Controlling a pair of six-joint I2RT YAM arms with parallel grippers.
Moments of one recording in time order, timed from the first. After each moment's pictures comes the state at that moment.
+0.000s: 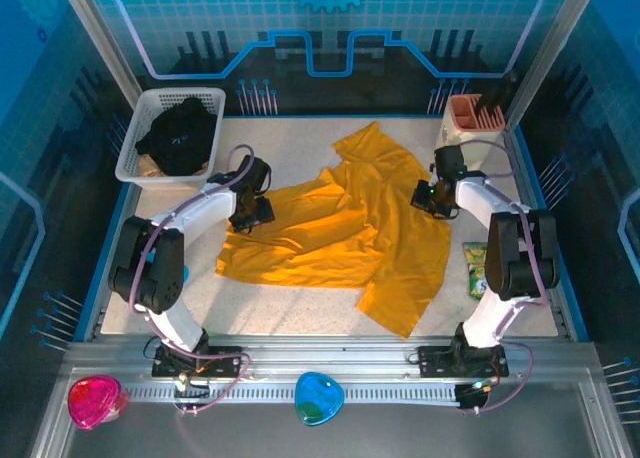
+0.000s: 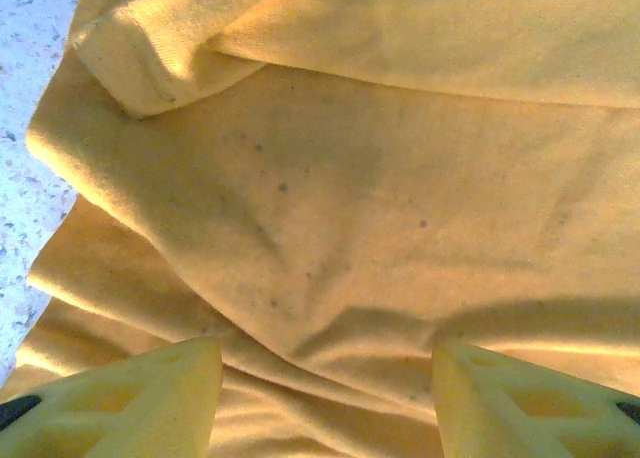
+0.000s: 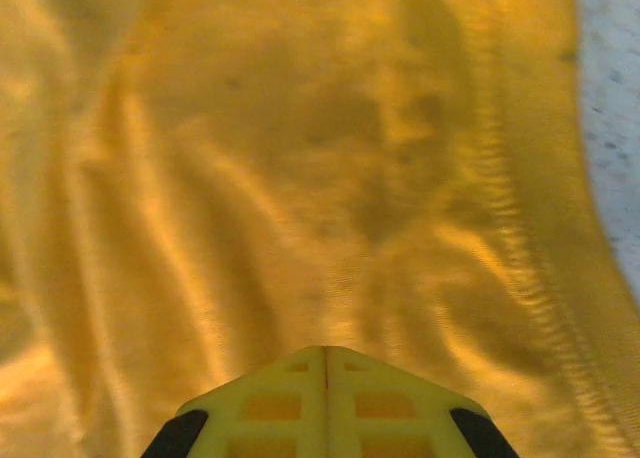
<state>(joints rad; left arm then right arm) -0.29 1.71 1.15 -0.72 -0.10 -0.67 0.04 1.76 1.14 -0.53 -0.16 0.43</state>
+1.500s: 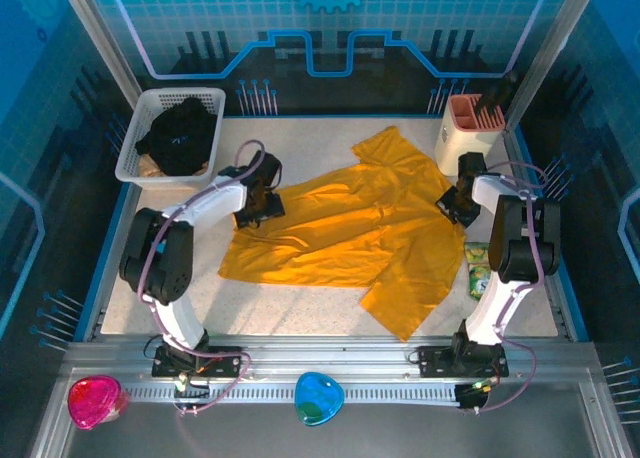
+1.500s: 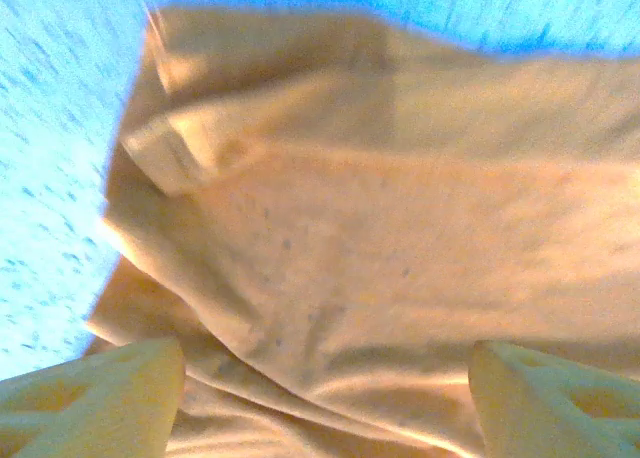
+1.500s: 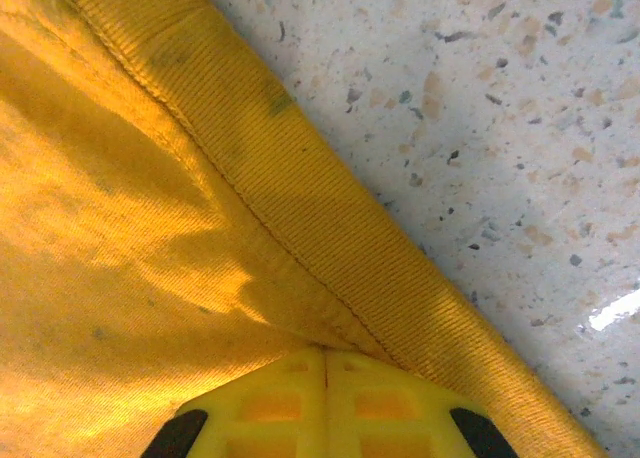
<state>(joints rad) -0.30 1.73 1.34 -0.83 -0.17 -0.70 -0.12 1.87 1.17 -0.60 -0.04 0.75</state>
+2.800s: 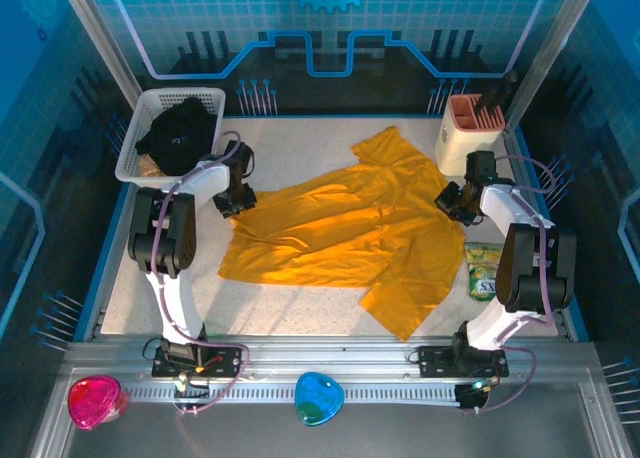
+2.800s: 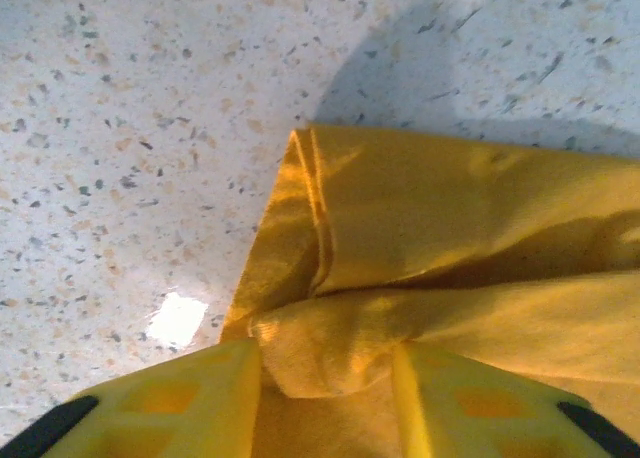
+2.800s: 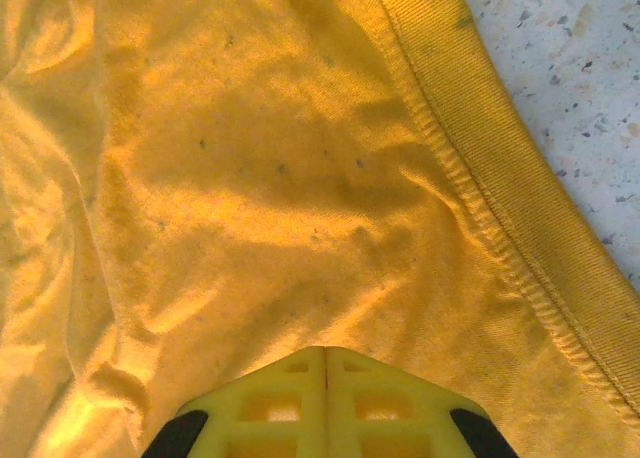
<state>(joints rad) -0.12 1.96 1.38 -0.79 -0.13 -0.61 -0.11 1.64 1.07 -0.58 -0.21 0.63</state>
